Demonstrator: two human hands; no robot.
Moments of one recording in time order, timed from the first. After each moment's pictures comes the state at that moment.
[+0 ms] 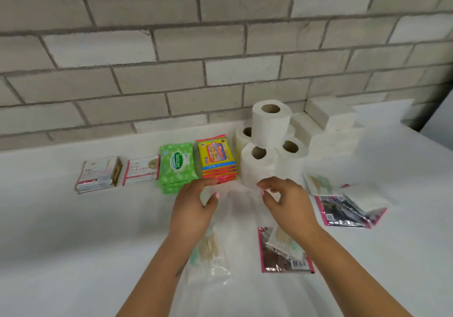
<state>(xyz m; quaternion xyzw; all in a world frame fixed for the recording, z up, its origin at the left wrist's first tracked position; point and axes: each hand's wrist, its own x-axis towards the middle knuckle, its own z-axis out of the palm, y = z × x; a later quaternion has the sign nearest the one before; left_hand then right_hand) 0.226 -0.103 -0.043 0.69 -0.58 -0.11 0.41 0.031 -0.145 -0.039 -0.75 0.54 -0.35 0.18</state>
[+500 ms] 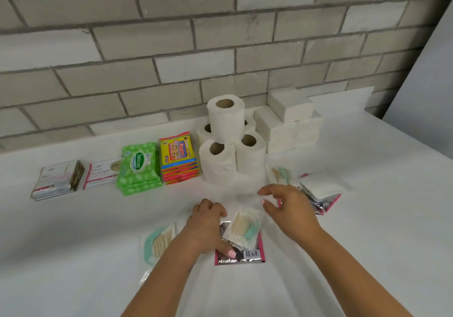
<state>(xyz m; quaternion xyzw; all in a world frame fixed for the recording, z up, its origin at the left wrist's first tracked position) 0.129 -0.119 -0.075 0.67 -0.70 -0.24 0.01 -0.076 -0.139 -0.055 -0.74 0.56 -0.30 0.22</state>
